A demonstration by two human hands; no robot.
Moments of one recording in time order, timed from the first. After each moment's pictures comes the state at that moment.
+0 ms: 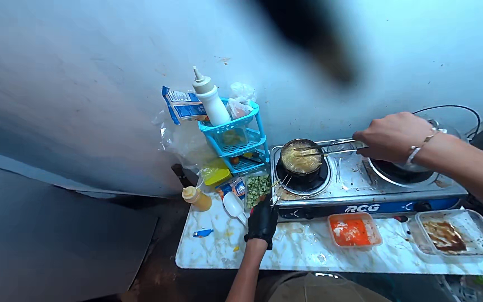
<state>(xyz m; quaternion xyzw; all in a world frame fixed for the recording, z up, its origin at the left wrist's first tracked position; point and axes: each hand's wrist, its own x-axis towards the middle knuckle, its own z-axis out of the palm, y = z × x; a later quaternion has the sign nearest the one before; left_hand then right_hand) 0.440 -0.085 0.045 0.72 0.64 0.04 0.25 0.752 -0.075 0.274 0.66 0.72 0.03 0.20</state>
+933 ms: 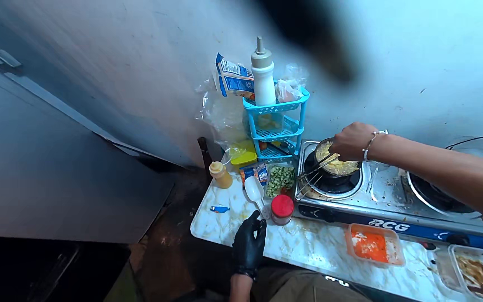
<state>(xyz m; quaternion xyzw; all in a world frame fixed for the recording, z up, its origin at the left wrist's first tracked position) 0.335 -0.176 0.025 0.61 0.69 0.31 0.25 0.628 0.033 0.219 0.44 0.83 0.08 0.33</state>
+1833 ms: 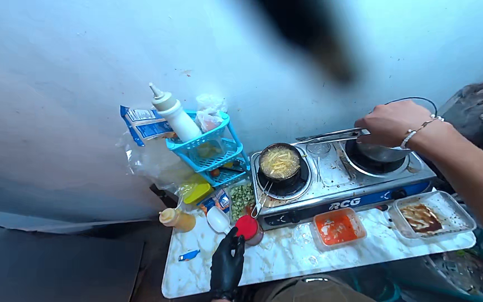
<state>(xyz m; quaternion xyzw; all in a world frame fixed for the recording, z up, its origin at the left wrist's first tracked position) 0.375 -0.140 0.040 0.69 0.63 0.24 0.27 0.832 -0.076 0.266 0.74 0.66 0.01 0.16</state>
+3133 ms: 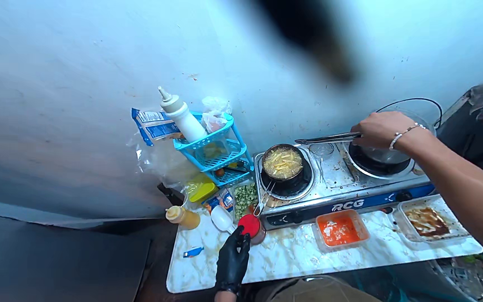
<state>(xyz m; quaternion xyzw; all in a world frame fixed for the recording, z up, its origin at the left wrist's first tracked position) 0.381 -0.140 0.040 0.68 0.64 0.21 0.29 0.854 -0.055 0.228 0.74 0.66 -0.02 0.12</state>
